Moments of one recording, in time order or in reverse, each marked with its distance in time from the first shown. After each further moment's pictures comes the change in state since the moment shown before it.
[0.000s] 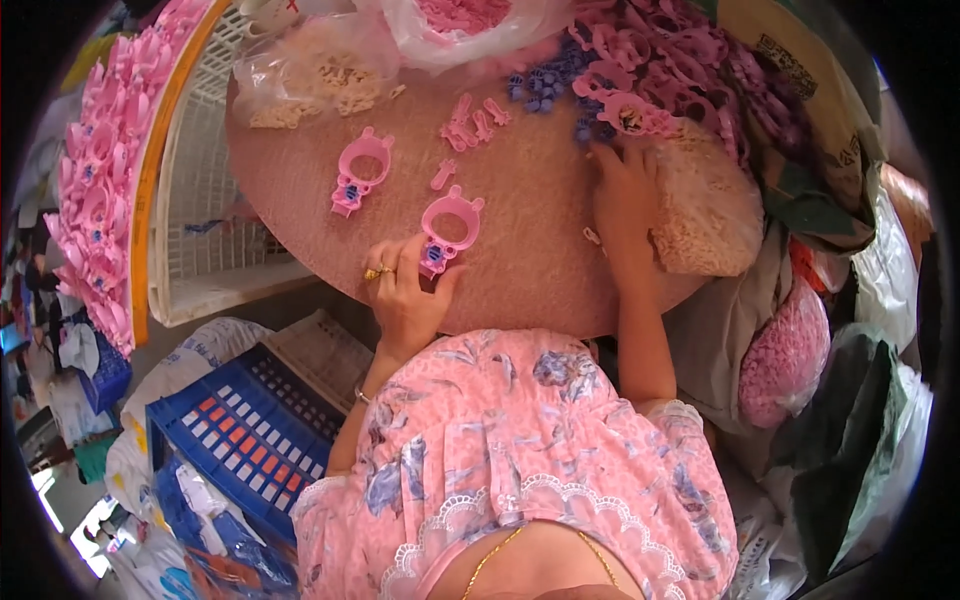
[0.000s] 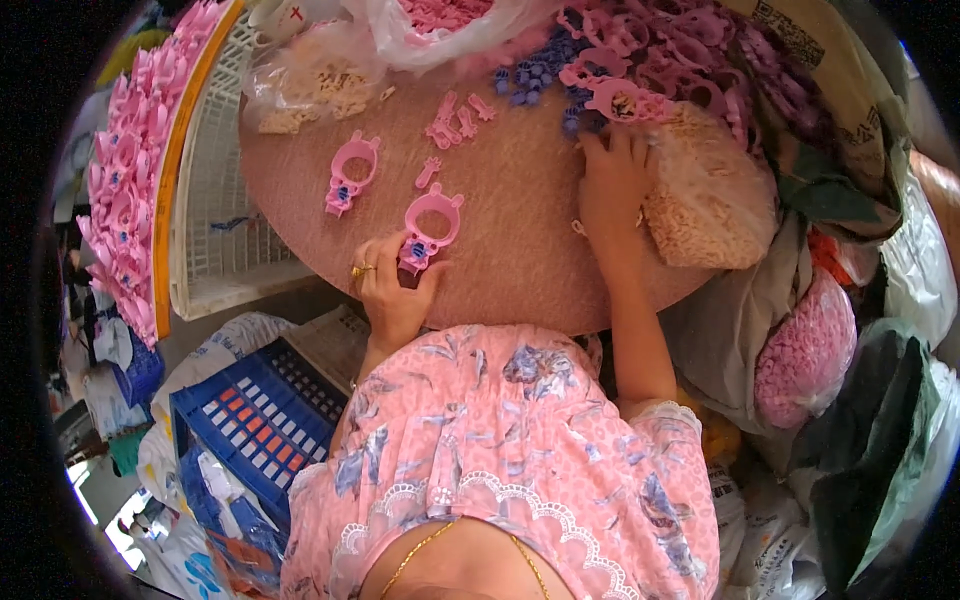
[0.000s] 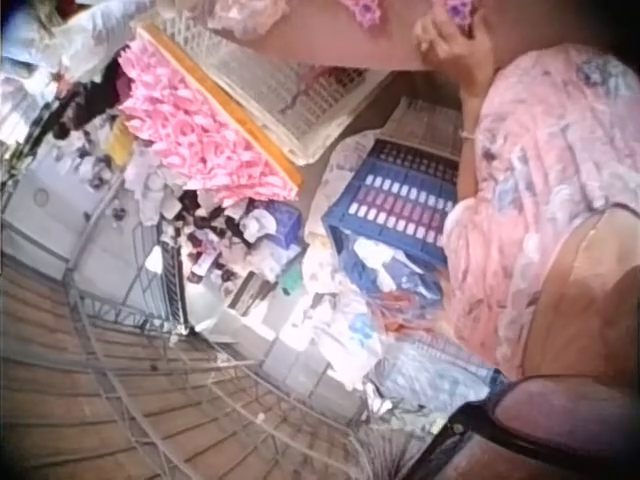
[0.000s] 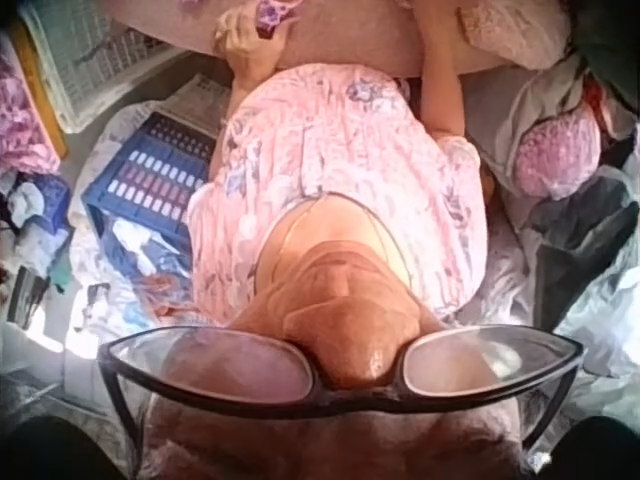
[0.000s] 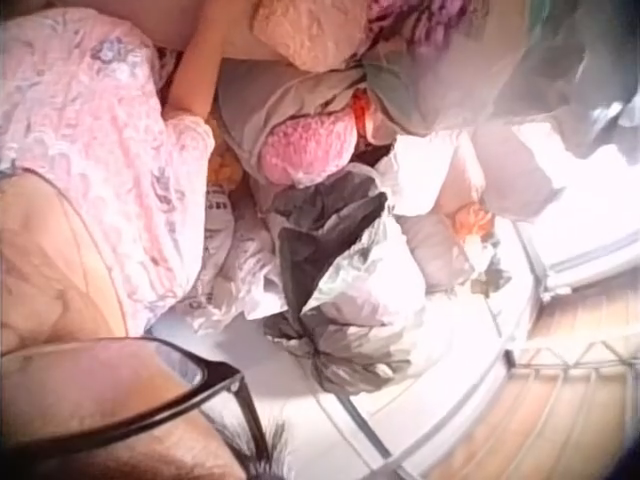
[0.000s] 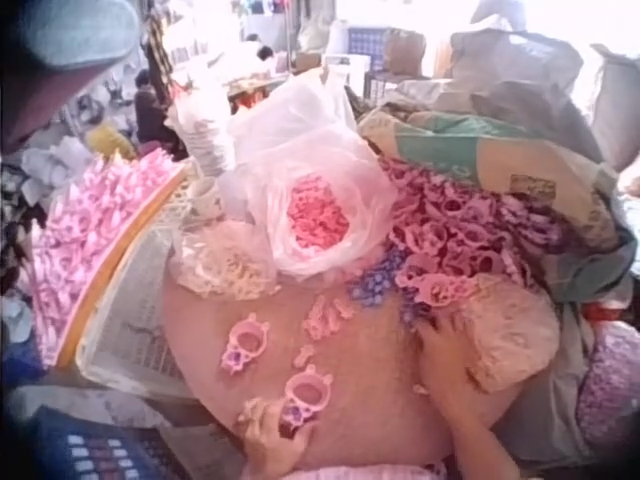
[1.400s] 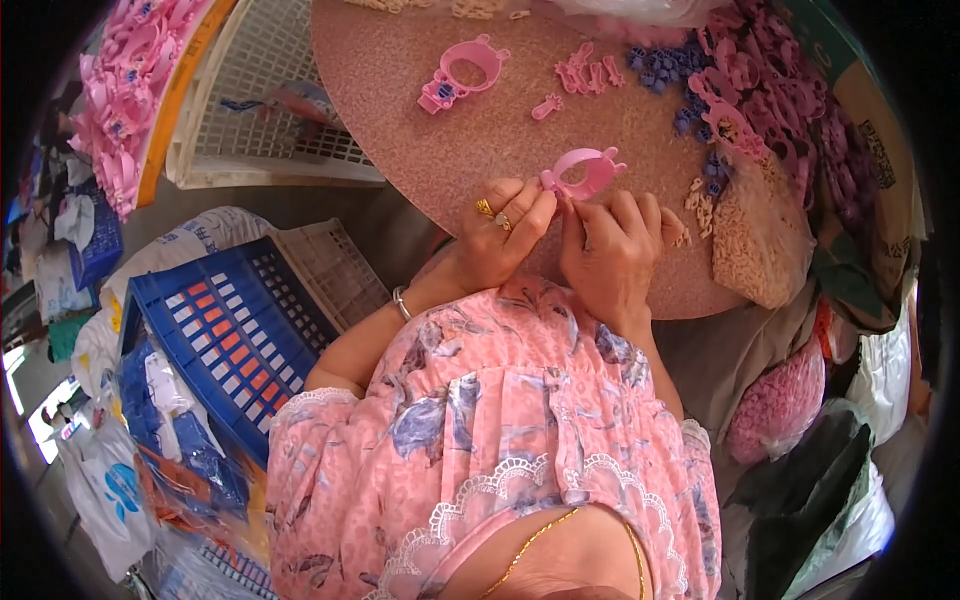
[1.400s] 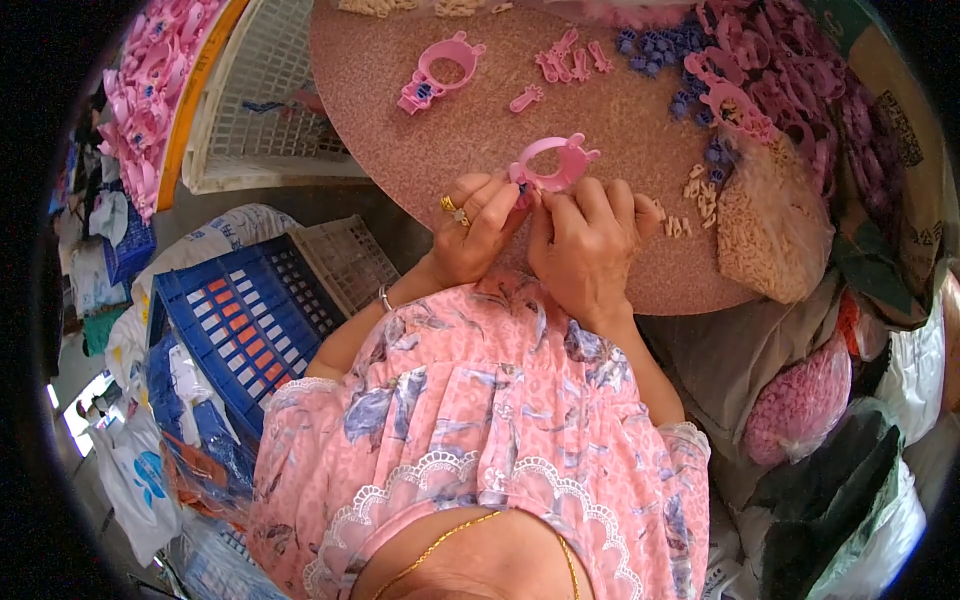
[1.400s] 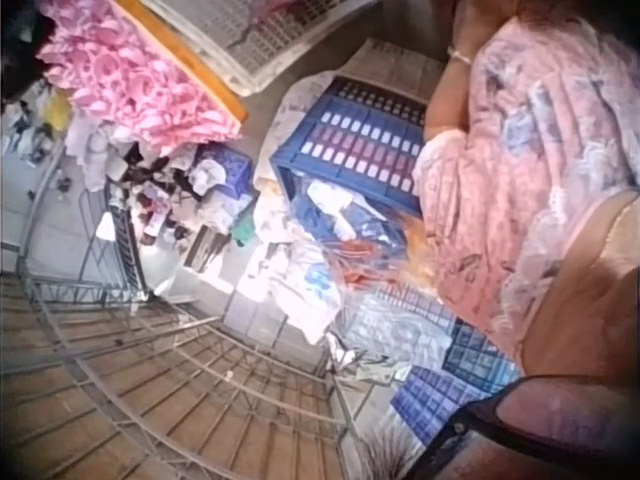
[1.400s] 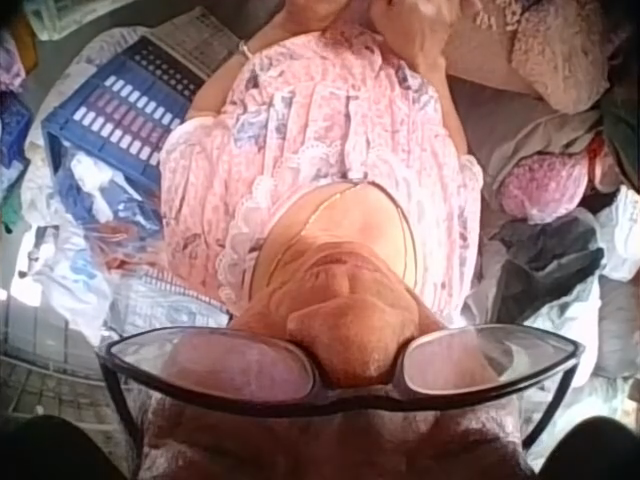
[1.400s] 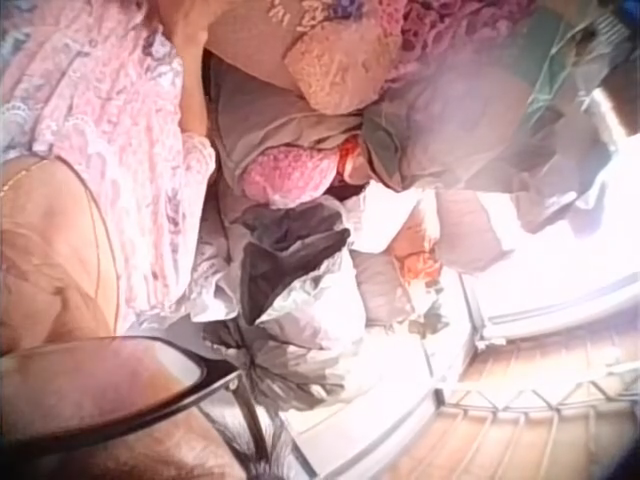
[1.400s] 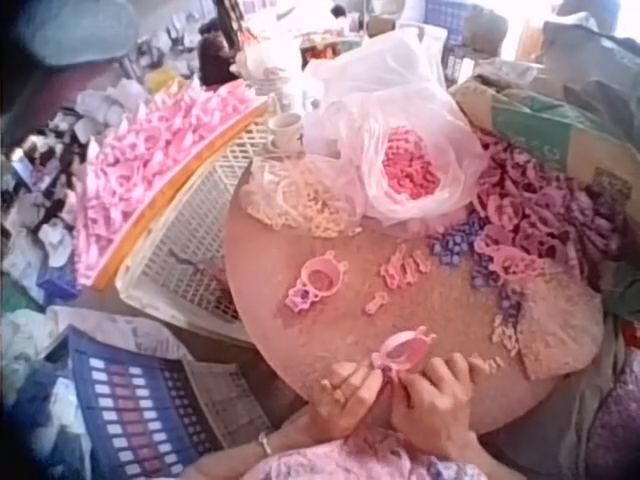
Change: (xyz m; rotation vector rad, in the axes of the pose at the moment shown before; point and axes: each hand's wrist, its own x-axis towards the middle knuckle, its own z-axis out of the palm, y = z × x) left_hand -0.006 0.007 0.013 -0.192 0.179 0.343; right_hand -0.054 -0.119 -0.070 0.408 -0.004 -0.269
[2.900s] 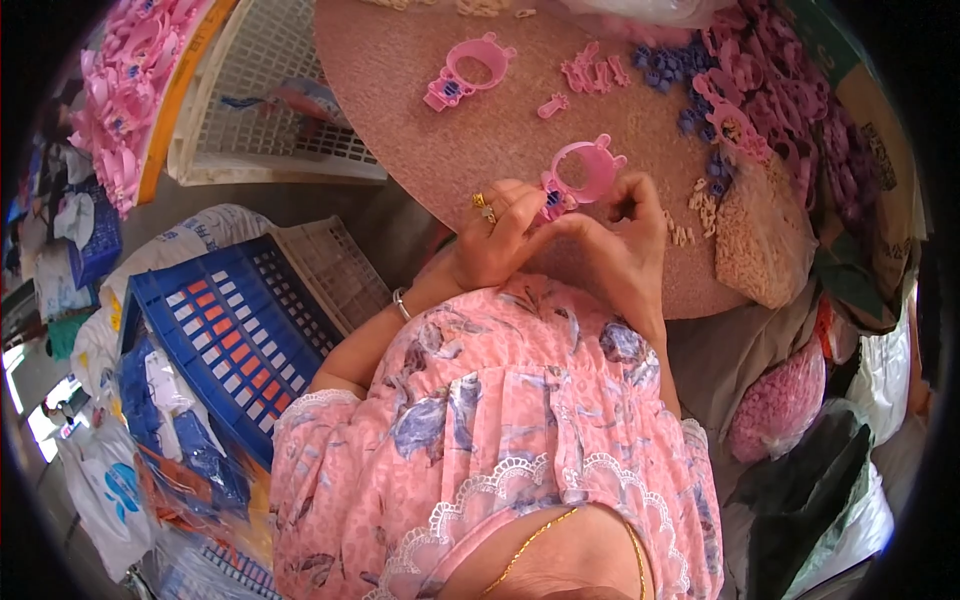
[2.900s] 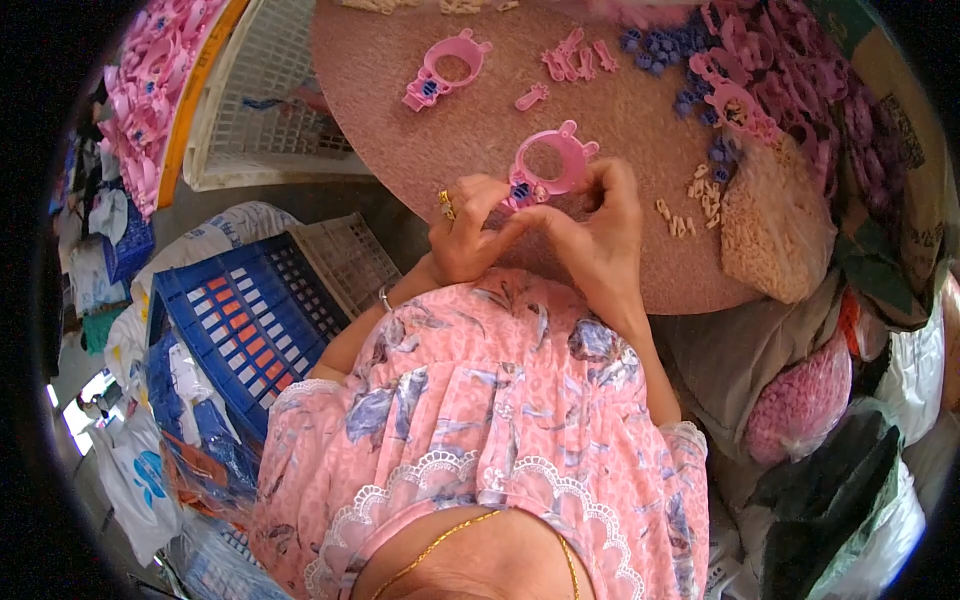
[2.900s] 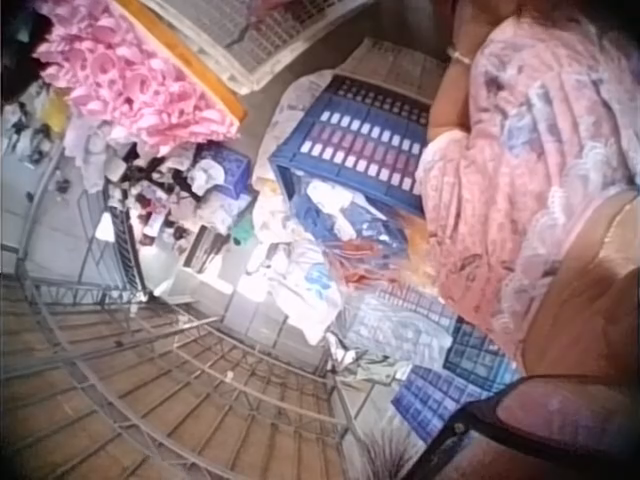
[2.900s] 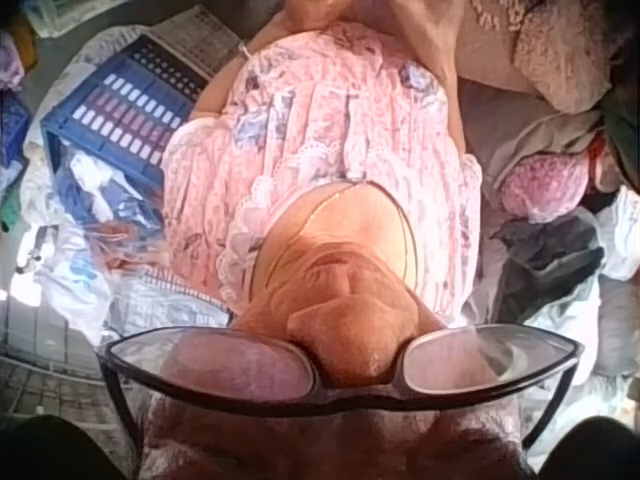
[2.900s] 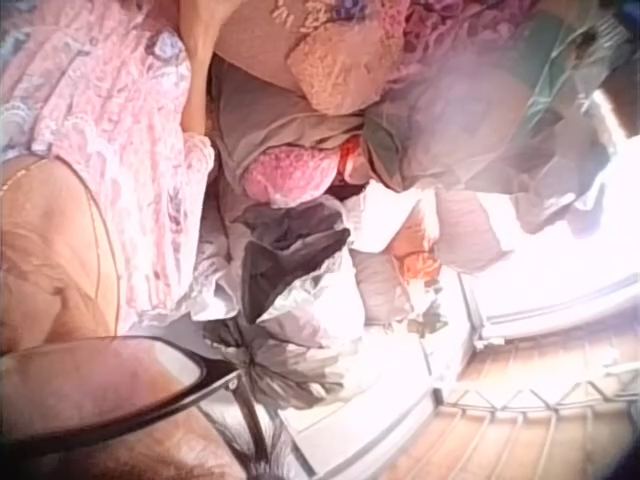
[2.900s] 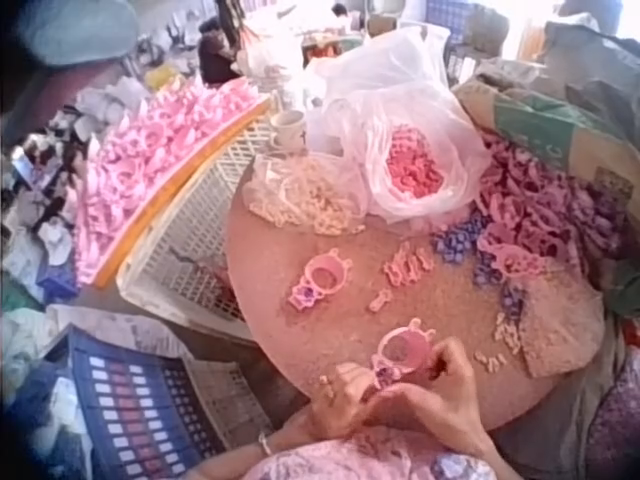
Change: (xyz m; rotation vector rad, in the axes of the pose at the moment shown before) left_hand -0.006 -0.004 -0.003 -0.153 0.079 -0.116; right_hand 0.006 0.008 0.008 0.583 -0.184 0.494
